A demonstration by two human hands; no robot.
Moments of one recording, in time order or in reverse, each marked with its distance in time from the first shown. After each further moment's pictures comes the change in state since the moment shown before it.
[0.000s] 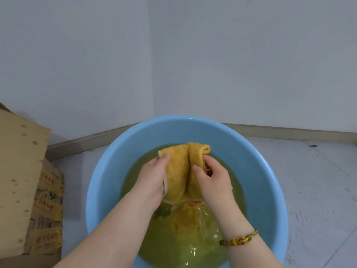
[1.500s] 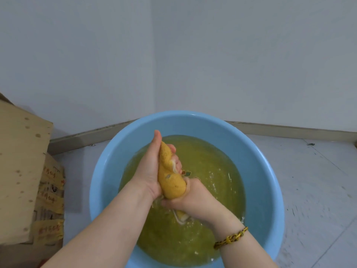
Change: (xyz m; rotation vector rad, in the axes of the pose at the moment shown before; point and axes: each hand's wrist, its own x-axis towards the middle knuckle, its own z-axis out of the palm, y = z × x) left_hand -0.012 0.011 -0.002 -0.297 -0.262 -0.030; right_hand -0.022 0.001 0.019 -0.026 -0.598 0.142
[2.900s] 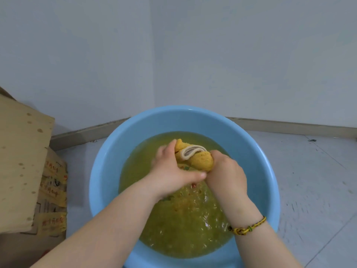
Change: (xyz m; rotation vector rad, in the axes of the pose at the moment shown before) left_hand -0.024 -0.014 0.015 1.291 0.153 0.090; right_hand -0.014 -0.003 -0.042 -0.733 0.612 0.043
